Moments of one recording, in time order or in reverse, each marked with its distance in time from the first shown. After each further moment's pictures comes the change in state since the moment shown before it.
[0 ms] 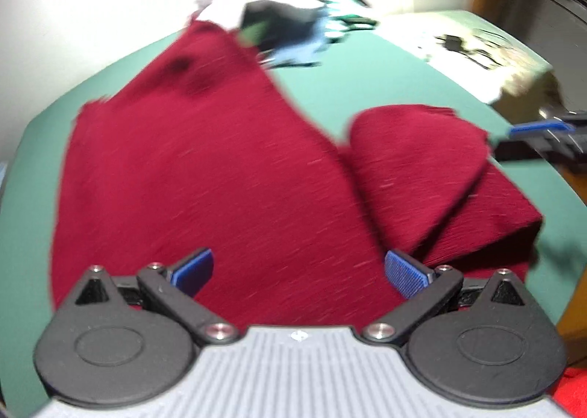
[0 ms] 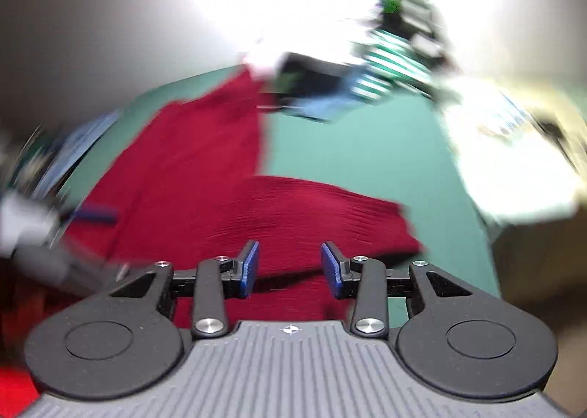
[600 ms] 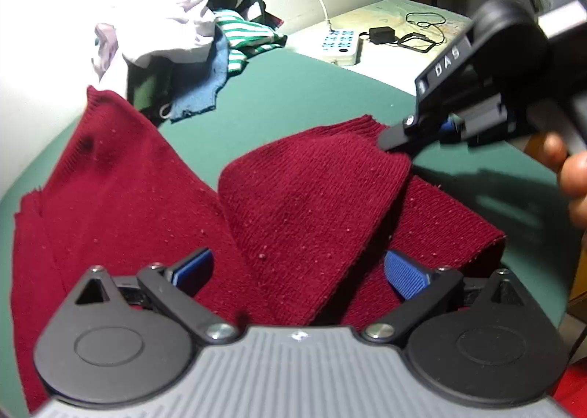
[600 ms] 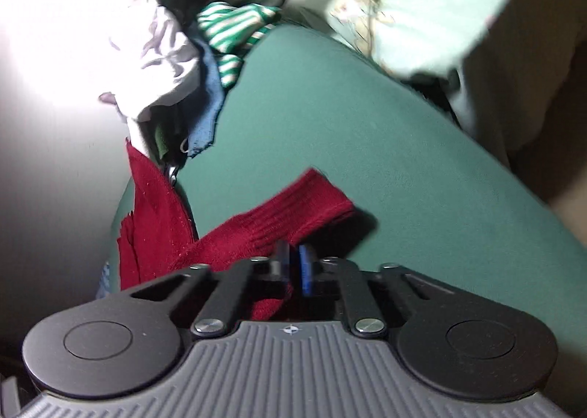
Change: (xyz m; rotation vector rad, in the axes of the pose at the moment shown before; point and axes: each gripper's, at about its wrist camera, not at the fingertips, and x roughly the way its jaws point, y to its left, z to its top) left arm 0.025 -0.070 0.016 0.208 -0.089 -0.036; right arm 0.045 -0.069 0.005 0.544 -0.001 0.098
